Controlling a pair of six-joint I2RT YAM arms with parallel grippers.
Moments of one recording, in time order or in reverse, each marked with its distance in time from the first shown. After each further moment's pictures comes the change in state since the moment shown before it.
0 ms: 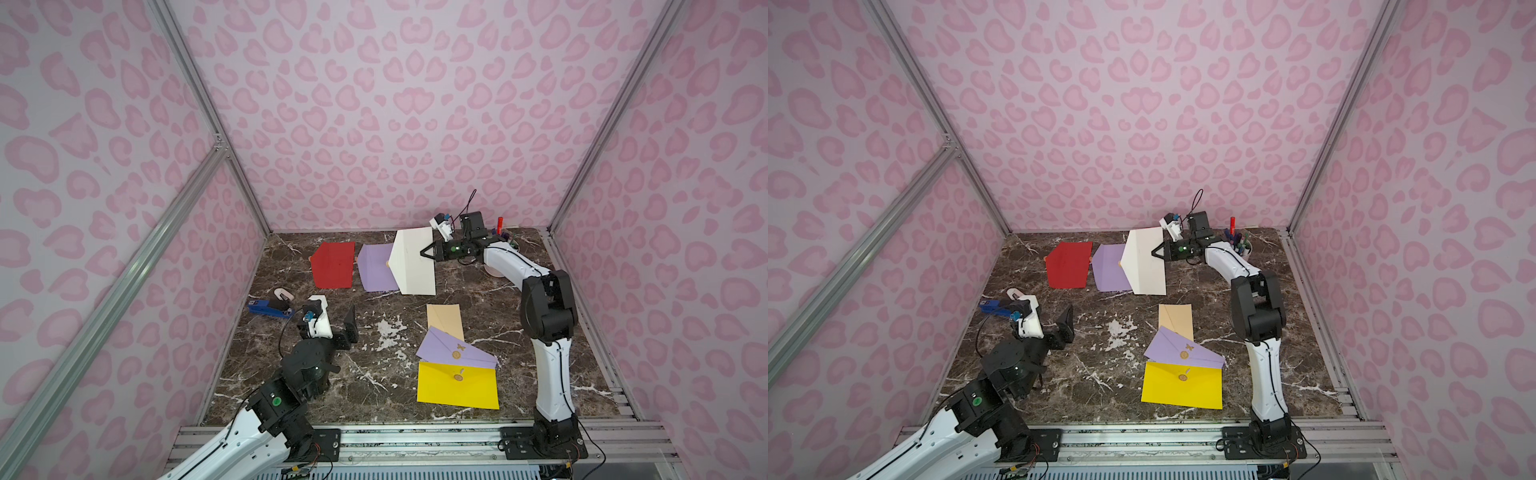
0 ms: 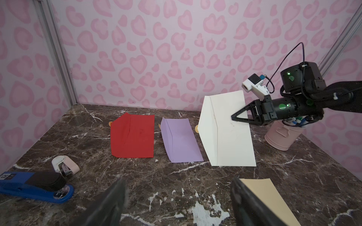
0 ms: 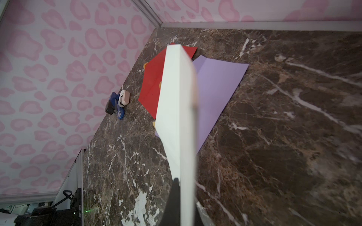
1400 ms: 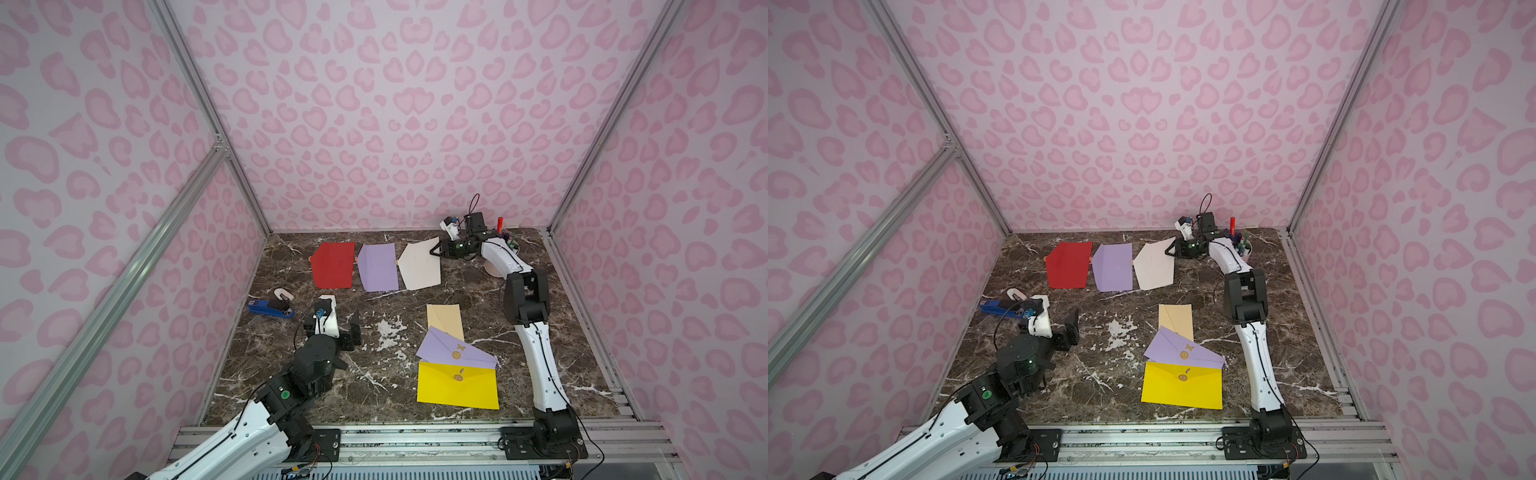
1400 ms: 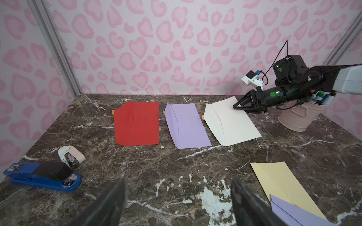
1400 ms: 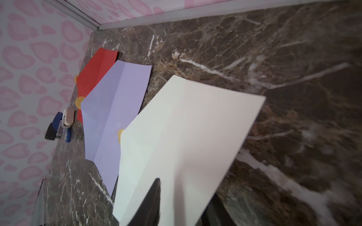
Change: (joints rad) left arm 0.000 0.066 0.002 -0.034 -0.006 -0.003; right arm -0.096 0.406 0.490 -0.251 0.126 -0.014
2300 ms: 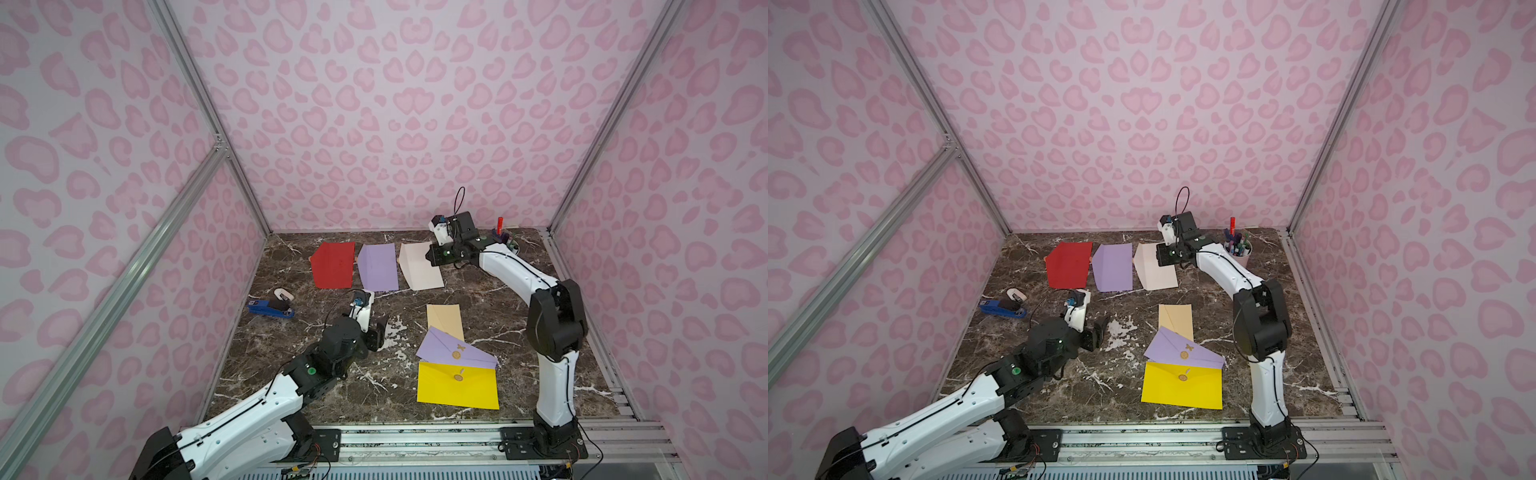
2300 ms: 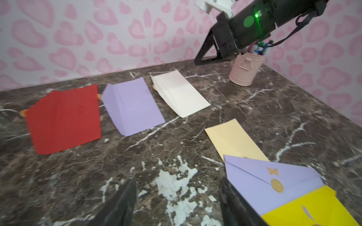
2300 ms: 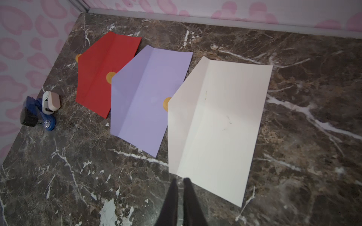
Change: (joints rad) left arm 0.000 0.352 0.102 0.101 0.399 0.033; right arm 0.241 -0.681 -0.714 0.137 0.435 0.068
